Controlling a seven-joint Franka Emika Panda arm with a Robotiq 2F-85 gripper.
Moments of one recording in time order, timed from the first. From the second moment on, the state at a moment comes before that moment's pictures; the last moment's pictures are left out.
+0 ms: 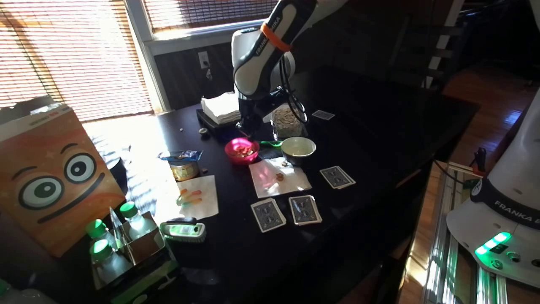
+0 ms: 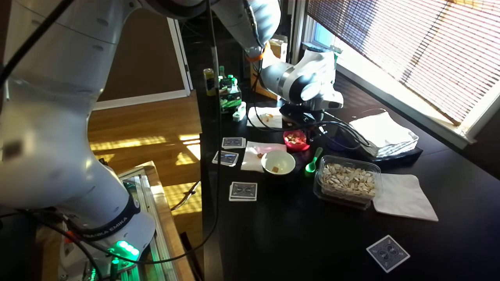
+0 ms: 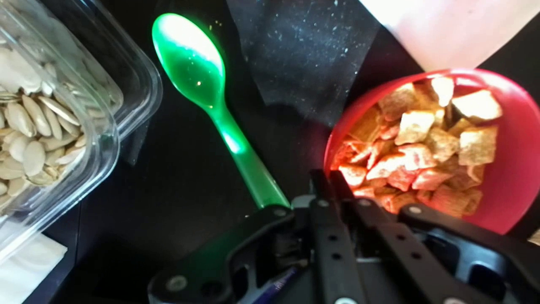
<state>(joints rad) 0.04 0.64 -0.04 -1.85 -0.04 2.59 0.01</state>
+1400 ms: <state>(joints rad) 0.05 0.65 -0.02 -1.84 -0.03 2.57 0.04</state>
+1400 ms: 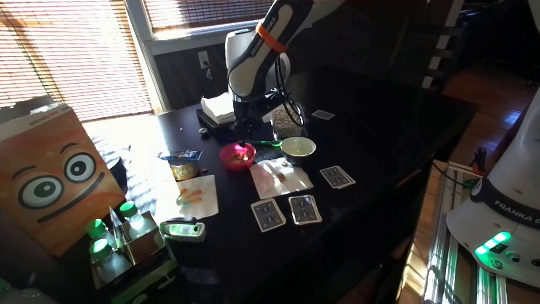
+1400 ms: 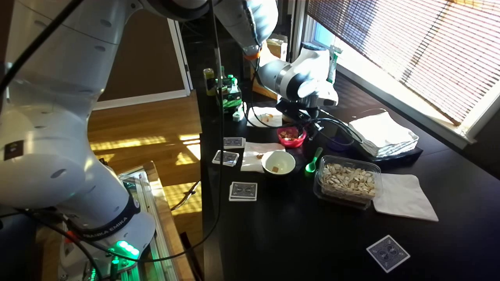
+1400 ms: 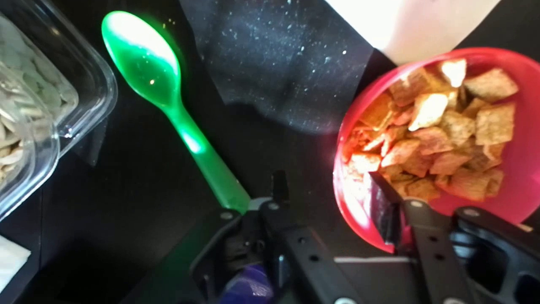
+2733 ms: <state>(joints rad) -0.07 0.69 0.00 -1.81 -0.04 2.73 -0.21</state>
